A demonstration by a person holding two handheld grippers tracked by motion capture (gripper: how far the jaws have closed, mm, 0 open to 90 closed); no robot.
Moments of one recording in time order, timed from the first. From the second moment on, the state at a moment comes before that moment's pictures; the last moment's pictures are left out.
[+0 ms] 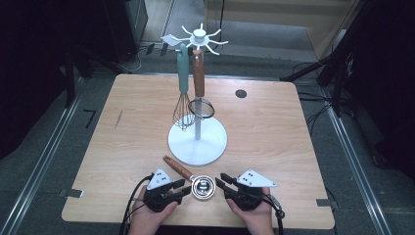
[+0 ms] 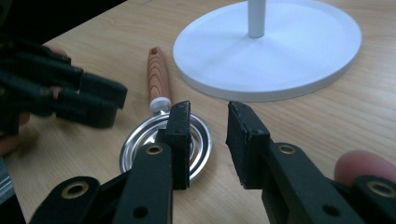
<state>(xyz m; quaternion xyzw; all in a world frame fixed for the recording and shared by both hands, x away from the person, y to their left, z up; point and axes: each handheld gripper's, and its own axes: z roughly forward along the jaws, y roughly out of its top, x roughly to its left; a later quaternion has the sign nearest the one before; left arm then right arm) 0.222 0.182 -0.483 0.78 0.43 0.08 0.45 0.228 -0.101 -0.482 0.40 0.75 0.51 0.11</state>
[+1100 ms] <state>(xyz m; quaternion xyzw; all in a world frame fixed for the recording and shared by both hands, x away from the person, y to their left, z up) 0.254 0.243 -0.487 0.74 0.51 0.13 0.42 0.236 -0.055 -0.504 0.38 0.81 0.44 0.07</state>
